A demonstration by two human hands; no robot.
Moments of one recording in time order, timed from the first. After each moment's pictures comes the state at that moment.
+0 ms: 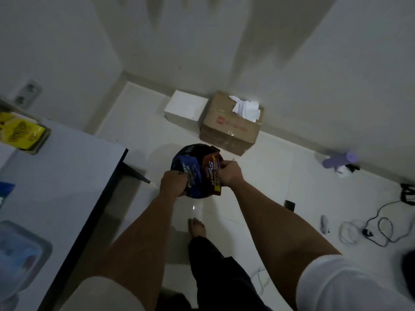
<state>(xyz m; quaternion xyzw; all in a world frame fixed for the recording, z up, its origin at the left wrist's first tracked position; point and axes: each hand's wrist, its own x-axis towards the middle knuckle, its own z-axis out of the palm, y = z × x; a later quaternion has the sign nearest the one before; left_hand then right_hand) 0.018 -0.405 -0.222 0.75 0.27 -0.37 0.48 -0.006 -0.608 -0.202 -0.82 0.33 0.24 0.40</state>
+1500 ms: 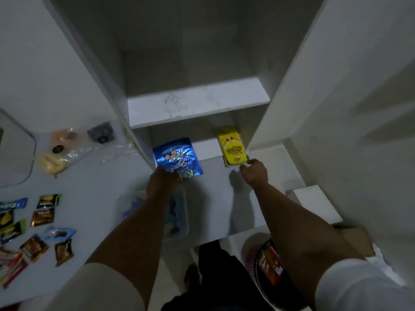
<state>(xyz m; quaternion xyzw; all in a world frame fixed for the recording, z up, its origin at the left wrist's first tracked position) -0.011 0.029 -0.110 0.71 0.58 -0.03 0.40 0.192 -0.162 -0.127 -0.91 -0.05 0.27 0.31</state>
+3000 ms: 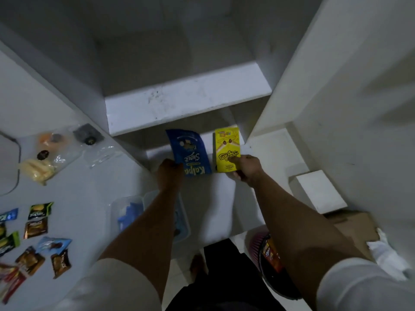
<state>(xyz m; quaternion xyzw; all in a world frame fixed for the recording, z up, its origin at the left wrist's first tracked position) 0.047 0.030 -0.137 0.73 0.55 0.04 0.40 0.216 -0.141 -0.157 -0.74 0.08 0.42 0.52</state>
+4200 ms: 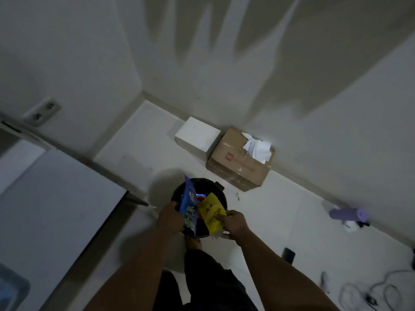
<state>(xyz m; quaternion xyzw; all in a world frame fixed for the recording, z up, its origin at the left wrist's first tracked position) 0.083 -0.424 -0.214 0.83 0.19 -0.38 0.37 0.048 -0.641 -0.210 -0.66 0.45 0.32 0.50</state>
